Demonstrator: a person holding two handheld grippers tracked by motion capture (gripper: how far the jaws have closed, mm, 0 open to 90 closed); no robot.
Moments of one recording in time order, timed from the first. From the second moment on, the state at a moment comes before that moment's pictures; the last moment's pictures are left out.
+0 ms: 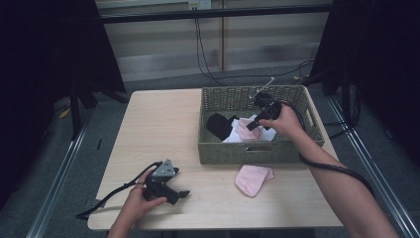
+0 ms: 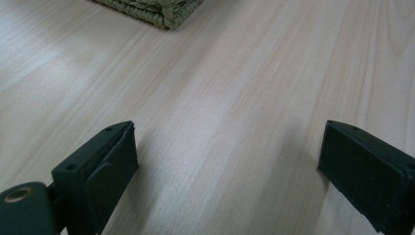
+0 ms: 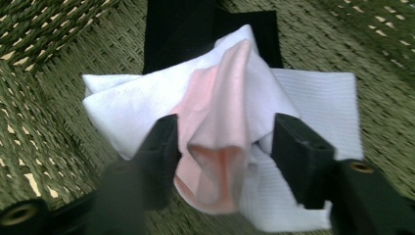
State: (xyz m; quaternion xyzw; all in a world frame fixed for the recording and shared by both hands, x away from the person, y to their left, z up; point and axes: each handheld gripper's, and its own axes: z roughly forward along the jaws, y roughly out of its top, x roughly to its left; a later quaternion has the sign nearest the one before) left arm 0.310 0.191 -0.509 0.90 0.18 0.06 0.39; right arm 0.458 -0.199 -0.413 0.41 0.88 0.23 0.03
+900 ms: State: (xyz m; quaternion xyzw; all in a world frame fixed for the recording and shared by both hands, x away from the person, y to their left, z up) left arm 0.310 0.192 -0.509 0.90 0.18 0.06 0.38; right arm 0.438 -0.204 -0.354 0.37 0.90 0.21 -0.02
